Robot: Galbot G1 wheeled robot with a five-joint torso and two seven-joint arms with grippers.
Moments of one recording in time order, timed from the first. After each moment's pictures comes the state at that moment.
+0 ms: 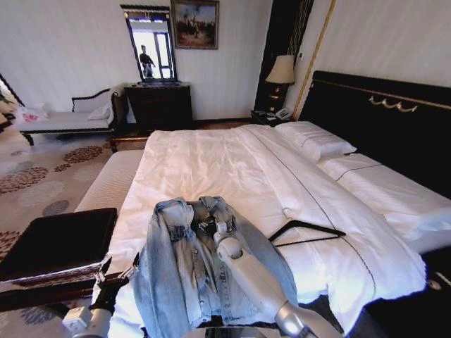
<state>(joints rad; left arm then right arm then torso) 2.00 -1.31 -0.81 -2.17 -0.49 -0.08 -0.04 -0.80 1.47 -0.14 1.24 0.41 -0.18 0.18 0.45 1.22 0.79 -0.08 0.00</state>
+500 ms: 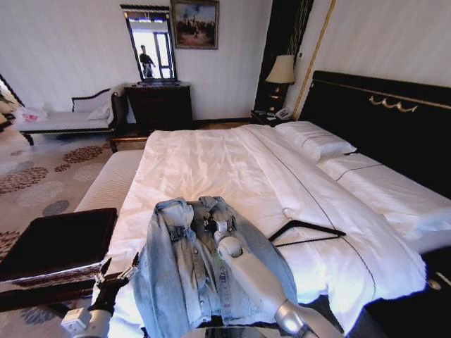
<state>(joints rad) 2.00 -1.32 -0.81 -2.17 -0.50 -0.08 -0.04 -0.79 1.46 -0.13 1.25 0.43 -0.18 0.19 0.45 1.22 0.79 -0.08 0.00</state>
